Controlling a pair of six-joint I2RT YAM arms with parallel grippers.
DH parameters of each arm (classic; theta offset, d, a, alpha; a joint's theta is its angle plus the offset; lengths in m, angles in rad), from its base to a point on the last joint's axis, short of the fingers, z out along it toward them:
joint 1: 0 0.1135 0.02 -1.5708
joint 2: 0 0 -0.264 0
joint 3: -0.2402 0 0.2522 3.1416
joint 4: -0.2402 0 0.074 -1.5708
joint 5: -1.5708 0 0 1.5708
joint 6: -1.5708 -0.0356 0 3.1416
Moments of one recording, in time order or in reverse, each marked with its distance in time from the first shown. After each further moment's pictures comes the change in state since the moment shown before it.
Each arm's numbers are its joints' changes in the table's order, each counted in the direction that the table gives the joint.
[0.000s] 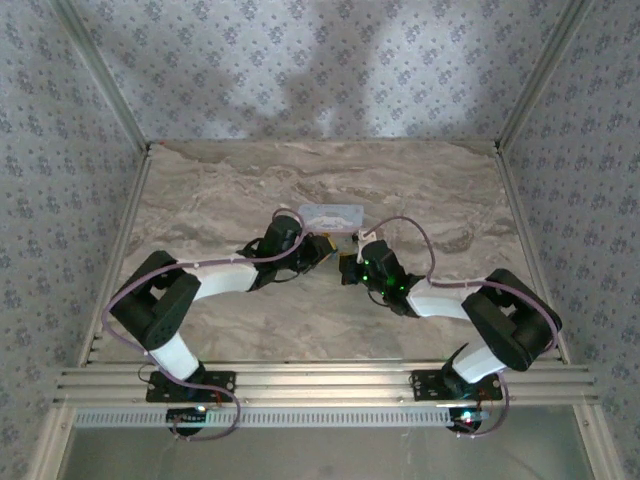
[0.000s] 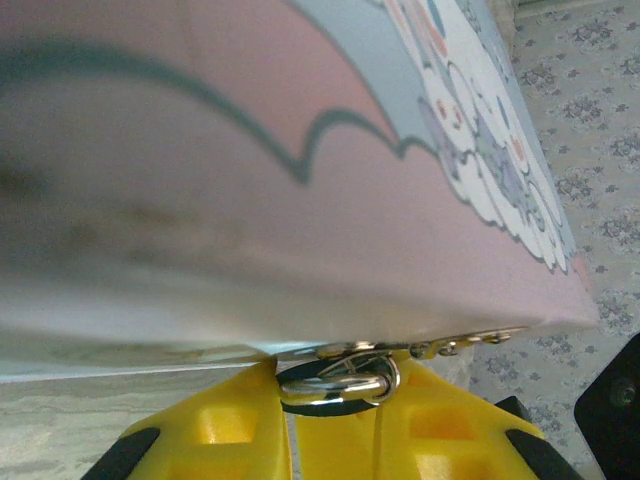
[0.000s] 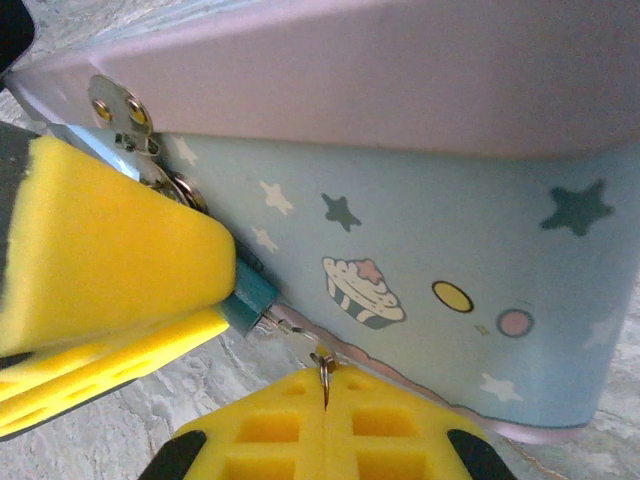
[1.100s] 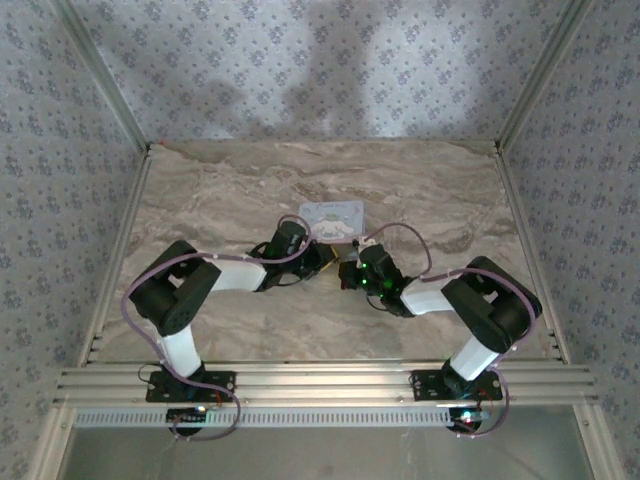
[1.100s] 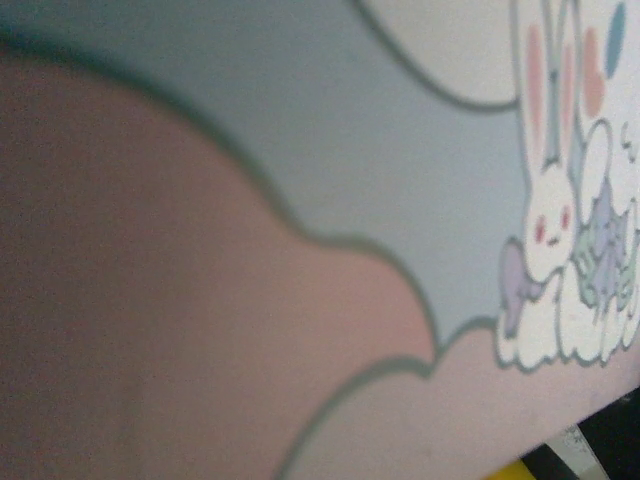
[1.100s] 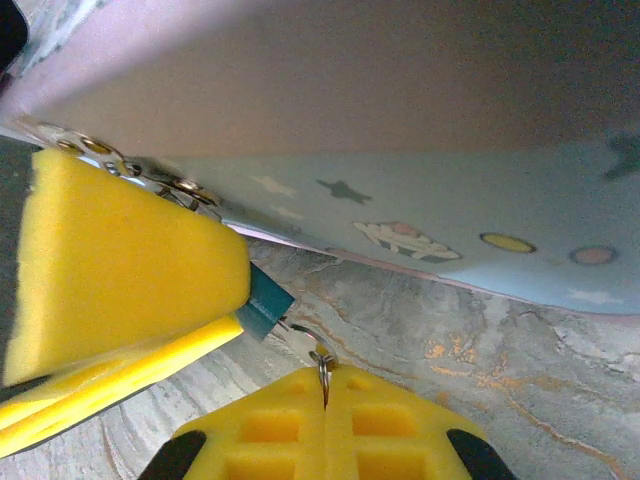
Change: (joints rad) left arm 0.001 0.129 0.000 0.076 -0.020 0.014; right arm -0.019 0.125 0.023 0.073 0.048 -0.101
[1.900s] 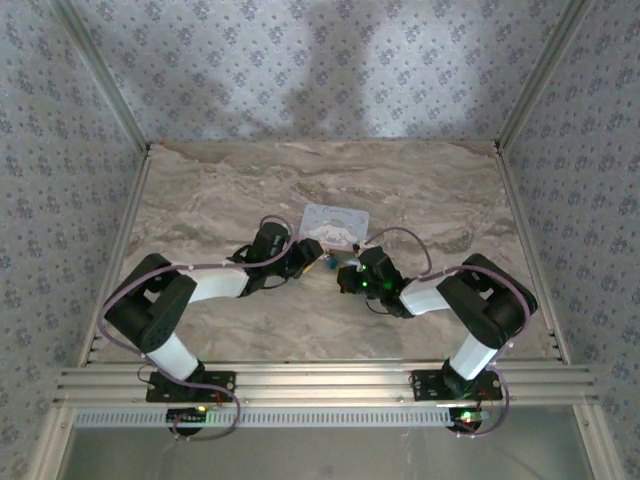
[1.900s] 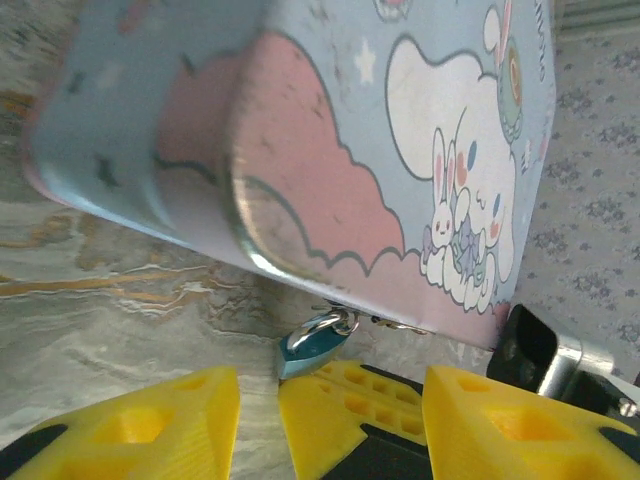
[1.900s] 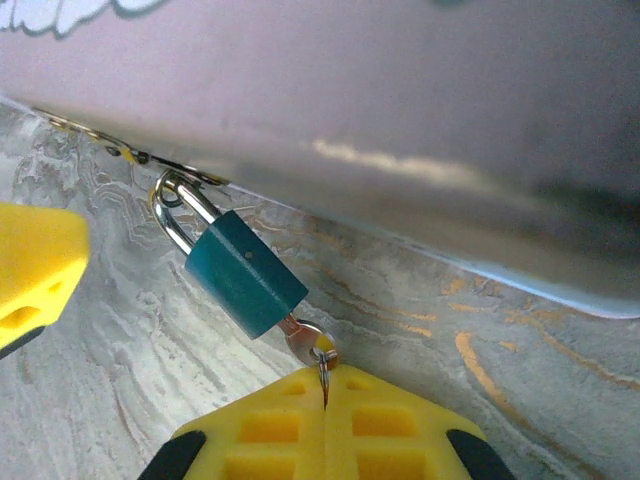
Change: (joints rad) left arm 0.066 -0.172 0.119 -0.046 0.013 -0.015; right arm -0.003 0.030 0.007 -0.009 0.086 -0.092
